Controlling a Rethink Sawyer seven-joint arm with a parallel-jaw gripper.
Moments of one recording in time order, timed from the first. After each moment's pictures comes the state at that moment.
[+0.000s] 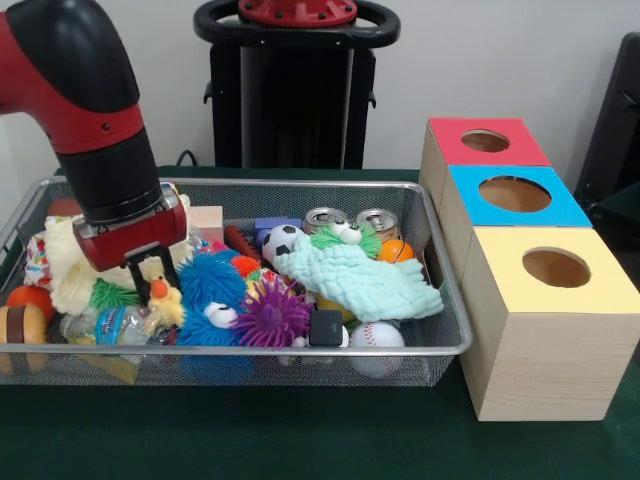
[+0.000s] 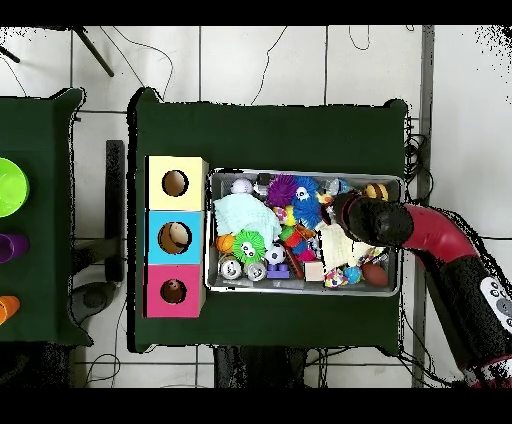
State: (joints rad) arm -0.99 -0.41 0.65 1.54 -0.59 0.66 1.09
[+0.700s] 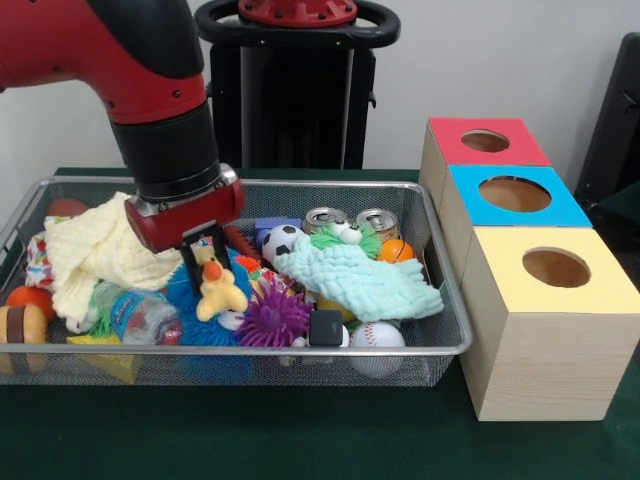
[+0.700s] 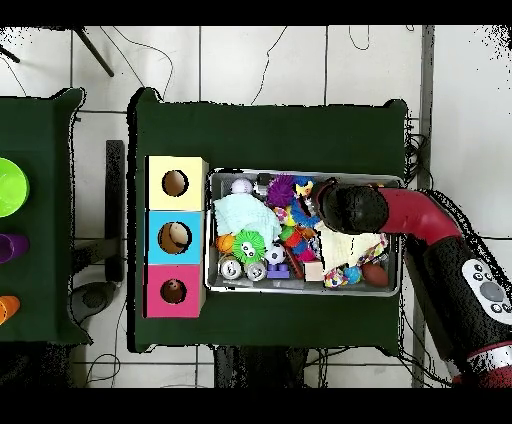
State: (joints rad) arm -0.88 -0.50 0.65 1.55 -0.56 0.70 1.09
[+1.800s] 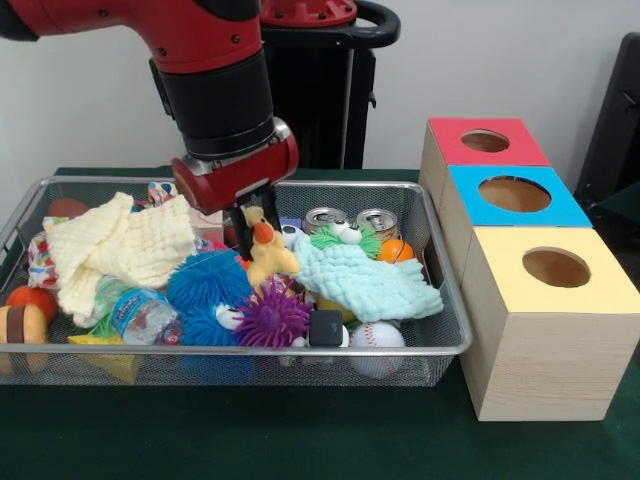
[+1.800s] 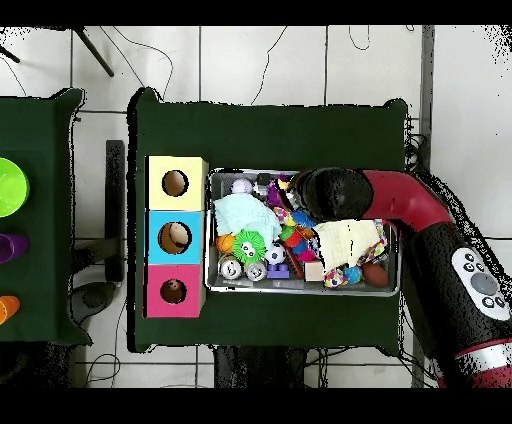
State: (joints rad) arm -0.80 -0.60 0.65 1.56 -0.46 0.81 1.09
